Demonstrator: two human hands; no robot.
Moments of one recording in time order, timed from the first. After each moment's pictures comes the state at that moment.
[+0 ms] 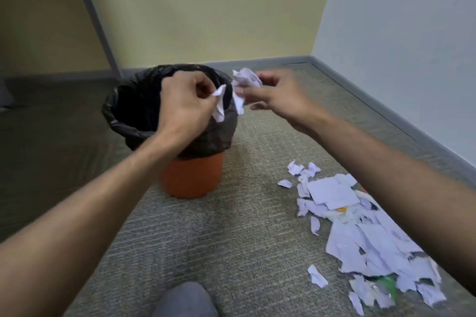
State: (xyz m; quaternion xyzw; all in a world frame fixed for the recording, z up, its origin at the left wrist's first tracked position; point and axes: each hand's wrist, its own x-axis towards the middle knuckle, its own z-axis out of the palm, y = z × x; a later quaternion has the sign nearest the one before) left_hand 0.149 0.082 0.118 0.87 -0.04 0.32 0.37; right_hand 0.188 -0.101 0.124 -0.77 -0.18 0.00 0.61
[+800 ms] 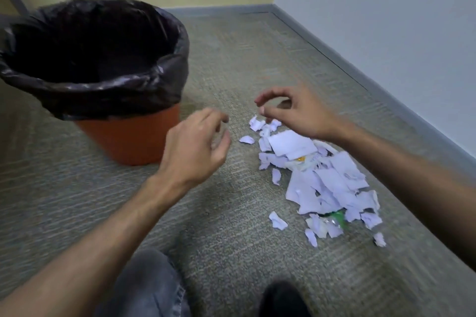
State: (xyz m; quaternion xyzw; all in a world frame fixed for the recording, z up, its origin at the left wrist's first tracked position) left_hand 0.094 0.011 -0.005 0.90 -0.24 0.24 0.26; right_hand 0.128 -0.211 0.047 -0.92 -0.14 0.01 0.37
